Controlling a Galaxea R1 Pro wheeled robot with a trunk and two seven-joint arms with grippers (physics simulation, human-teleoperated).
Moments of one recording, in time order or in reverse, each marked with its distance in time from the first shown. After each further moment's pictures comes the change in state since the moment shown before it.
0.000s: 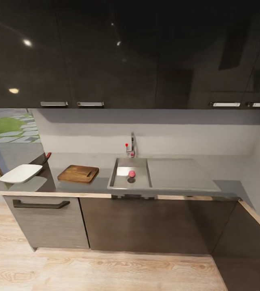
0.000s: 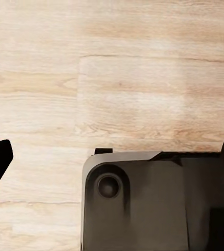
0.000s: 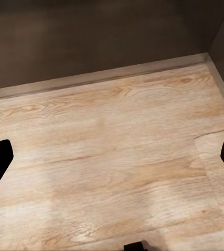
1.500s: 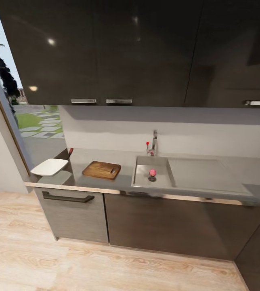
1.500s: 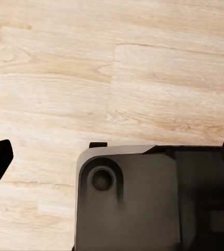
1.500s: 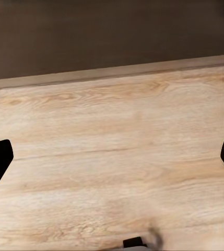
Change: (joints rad) left arm 0.000 -0.014 0.000 0.003 -0.001 0.001 0.000; right arm 0.000 0.001 0.001 0.000 0.000 -0.002 0.000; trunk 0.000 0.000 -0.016
